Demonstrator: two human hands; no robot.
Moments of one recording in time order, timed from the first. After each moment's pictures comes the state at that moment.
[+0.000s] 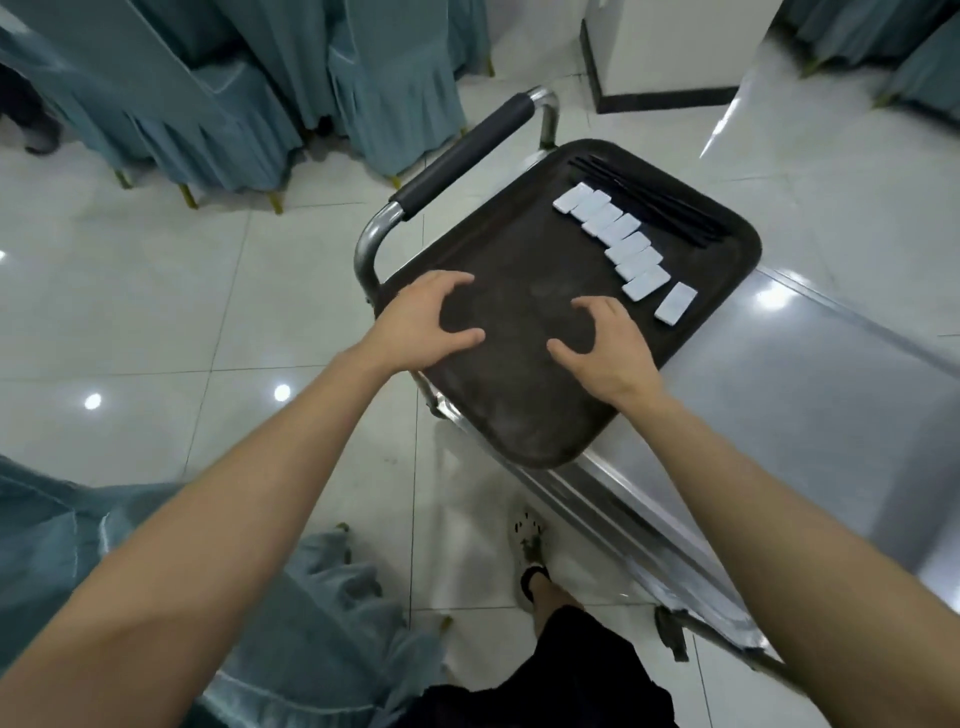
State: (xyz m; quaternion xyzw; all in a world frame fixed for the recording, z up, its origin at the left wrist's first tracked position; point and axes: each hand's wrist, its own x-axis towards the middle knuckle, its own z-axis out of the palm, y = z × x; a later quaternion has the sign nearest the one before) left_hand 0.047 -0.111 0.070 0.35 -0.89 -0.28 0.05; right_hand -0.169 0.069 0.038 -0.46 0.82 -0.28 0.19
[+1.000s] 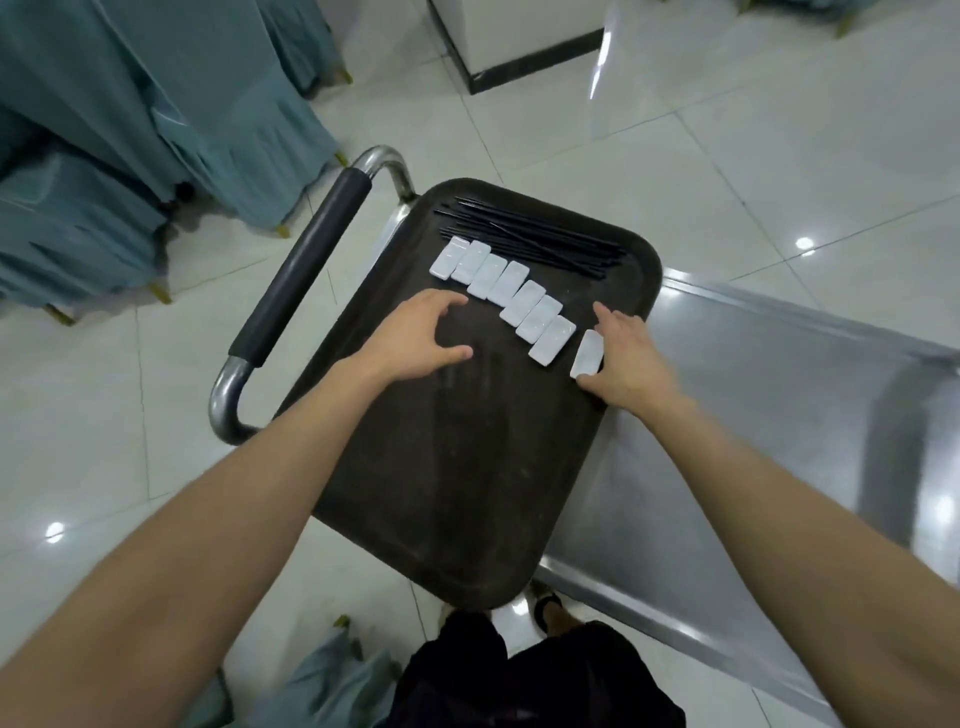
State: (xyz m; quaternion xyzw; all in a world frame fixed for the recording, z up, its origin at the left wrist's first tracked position) left_hand -0.168 -0.193 0.034 0.23 -0.93 -0.27 -0.07; right_hand -0.345 0.061 -0.019 -0.32 0.91 -0.14 0.22
